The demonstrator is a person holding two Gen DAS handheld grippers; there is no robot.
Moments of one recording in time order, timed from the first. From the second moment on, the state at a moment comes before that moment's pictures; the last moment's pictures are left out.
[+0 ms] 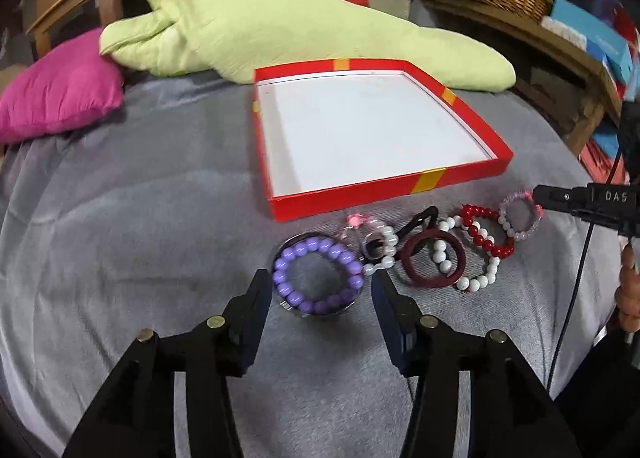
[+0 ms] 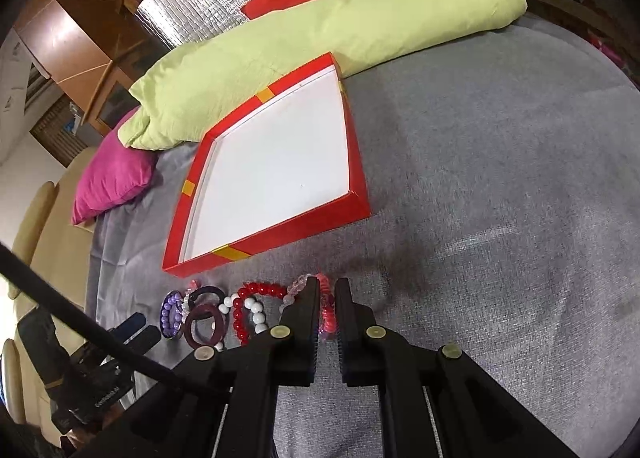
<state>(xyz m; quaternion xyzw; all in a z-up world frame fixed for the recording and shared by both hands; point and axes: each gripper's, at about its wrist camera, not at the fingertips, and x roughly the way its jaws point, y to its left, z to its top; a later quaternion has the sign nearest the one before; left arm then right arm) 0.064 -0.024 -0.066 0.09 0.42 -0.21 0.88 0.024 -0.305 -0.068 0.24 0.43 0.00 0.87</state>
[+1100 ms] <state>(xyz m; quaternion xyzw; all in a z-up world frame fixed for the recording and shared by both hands) 0.094 -0.027 -0.096 0.11 0.44 -0.19 0.87 0.024 -0.295 -0.061 0.24 0.41 0.04 0.88</state>
